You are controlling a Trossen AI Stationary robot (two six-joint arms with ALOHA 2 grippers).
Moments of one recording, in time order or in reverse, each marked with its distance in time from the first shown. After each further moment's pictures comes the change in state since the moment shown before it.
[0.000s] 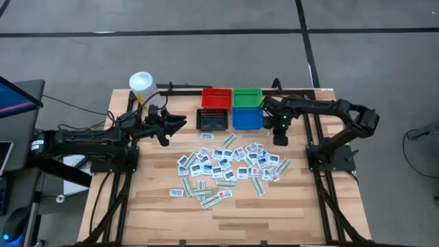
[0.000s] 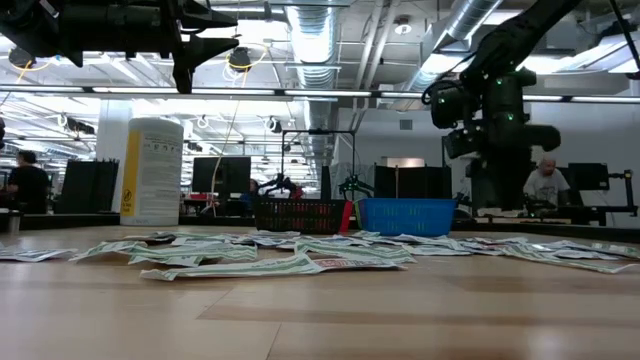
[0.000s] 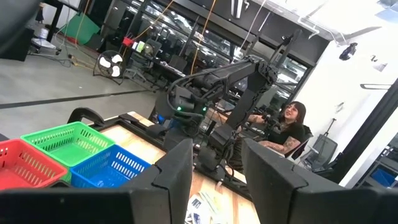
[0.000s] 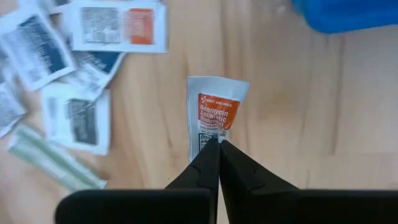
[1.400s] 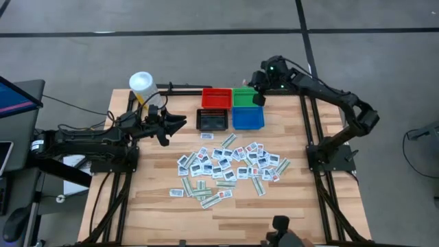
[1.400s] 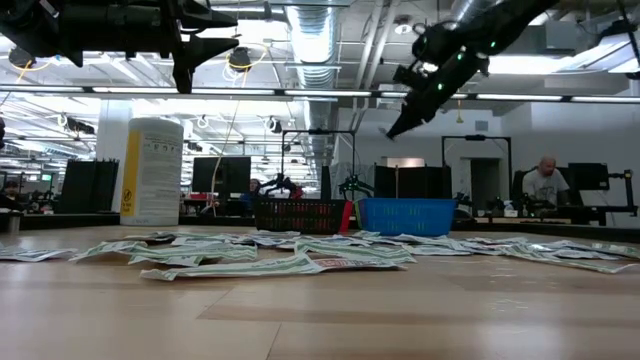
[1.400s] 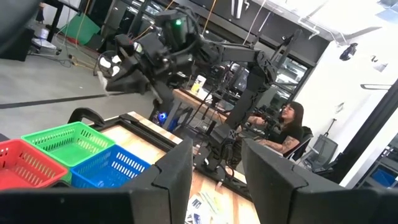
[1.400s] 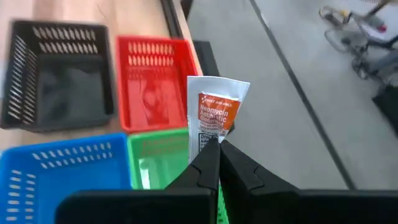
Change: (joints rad) left arm 0.000 0.000 0.000 0.000 -0.002 0.001; right arm -0.201 0.035 0.286 0.627 -0.048 -0.092
